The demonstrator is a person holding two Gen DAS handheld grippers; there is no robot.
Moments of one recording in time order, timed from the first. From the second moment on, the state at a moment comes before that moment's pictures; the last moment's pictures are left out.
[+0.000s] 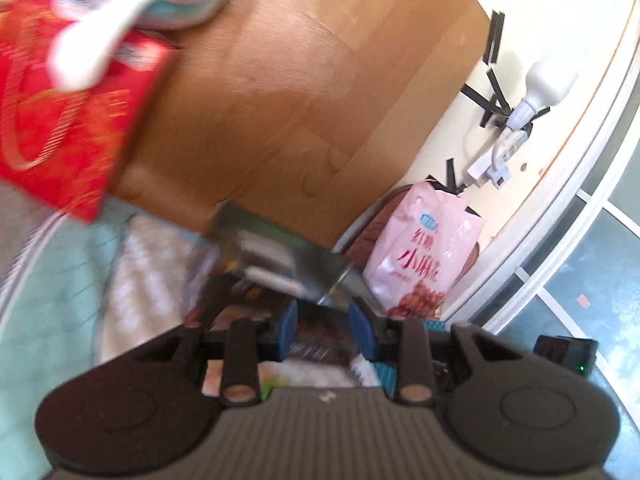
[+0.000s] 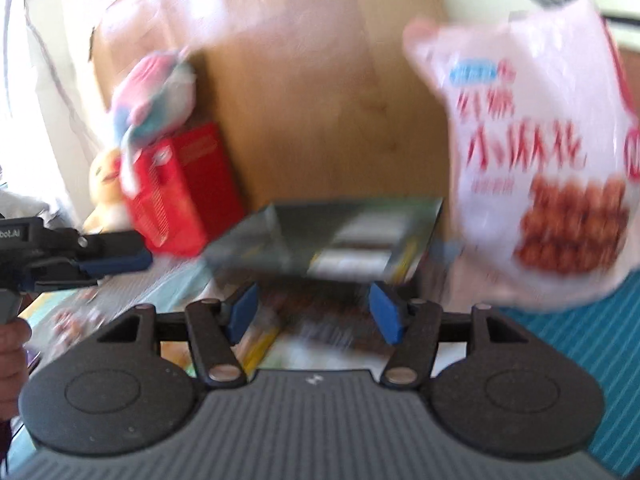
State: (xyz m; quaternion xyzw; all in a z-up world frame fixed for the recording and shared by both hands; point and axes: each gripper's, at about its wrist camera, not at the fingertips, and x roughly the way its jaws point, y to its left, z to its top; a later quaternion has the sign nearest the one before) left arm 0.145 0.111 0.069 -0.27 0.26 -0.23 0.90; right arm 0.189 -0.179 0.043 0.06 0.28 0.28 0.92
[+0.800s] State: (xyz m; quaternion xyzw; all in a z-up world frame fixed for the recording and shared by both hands) left arm 0.148 0.145 0.016 -0.33 0.30 -0.15 0.88; right arm 0.162 -0.079 0.038 0.02 0.38 0.37 0.85
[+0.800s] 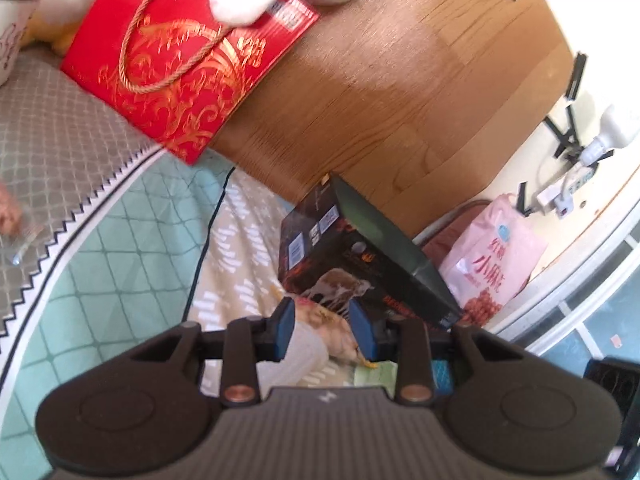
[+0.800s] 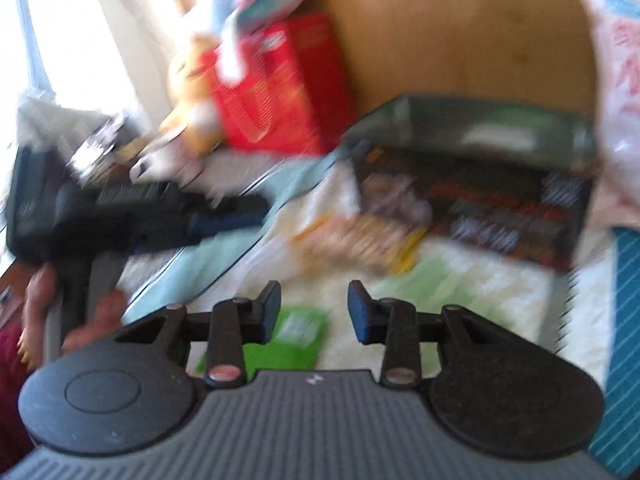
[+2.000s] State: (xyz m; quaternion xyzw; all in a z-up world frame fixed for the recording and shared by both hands) left arm 0.167 0.133 0.052 -0.30 0.31 -0.18 0.89; right arm 0.180 -0.083 0.036 0.01 0.33 0.37 0.87
